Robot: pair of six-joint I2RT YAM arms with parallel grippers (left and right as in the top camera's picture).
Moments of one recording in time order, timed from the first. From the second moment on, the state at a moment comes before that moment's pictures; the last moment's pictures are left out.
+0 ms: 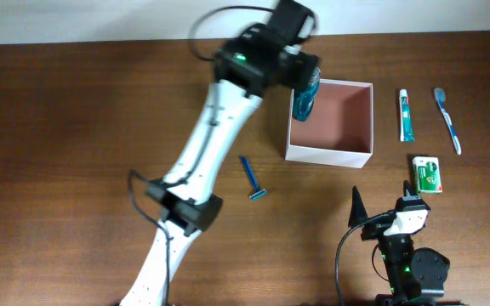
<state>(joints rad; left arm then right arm) -0.59 2.55 3.11 -1.42 -0.11 -0.09 -0.09 0.01 0.01 -0.06 -0.17 0.00</state>
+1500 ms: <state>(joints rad) -0.39 2.57 2.65 -1.40 -0.09 -0.26 -0.09 0.01 0.01 -0.06 -0.17 0.00</state>
